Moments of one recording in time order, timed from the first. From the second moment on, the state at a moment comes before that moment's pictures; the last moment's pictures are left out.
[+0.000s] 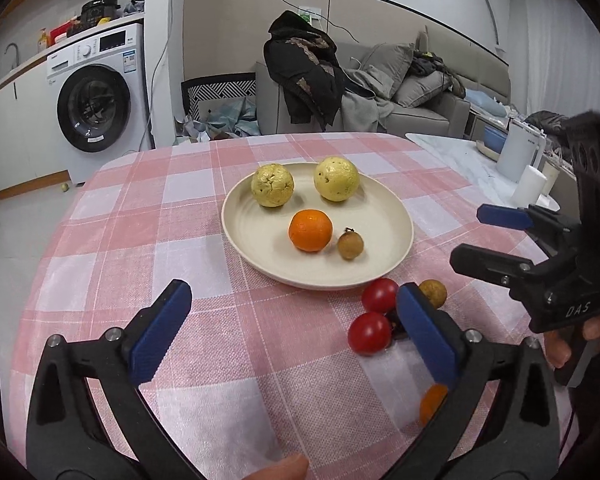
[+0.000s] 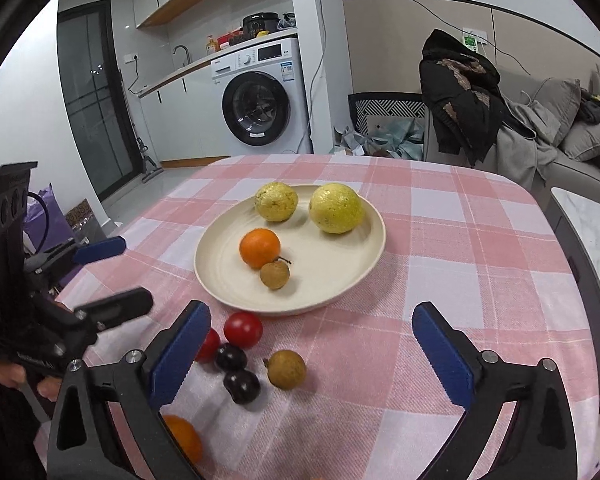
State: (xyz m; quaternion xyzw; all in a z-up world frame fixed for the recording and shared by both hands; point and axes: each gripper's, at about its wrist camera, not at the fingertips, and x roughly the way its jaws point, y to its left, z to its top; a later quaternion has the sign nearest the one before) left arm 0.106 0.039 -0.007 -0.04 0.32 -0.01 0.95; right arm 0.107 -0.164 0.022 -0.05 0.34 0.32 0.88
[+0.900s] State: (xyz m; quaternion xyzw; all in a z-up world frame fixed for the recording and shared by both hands) left arm 0.110 0.023 -0.030 0.00 0.35 -0.01 0.94; right arm 0.109 -0.162 -0.011 -0.12 0.40 0.29 0.86
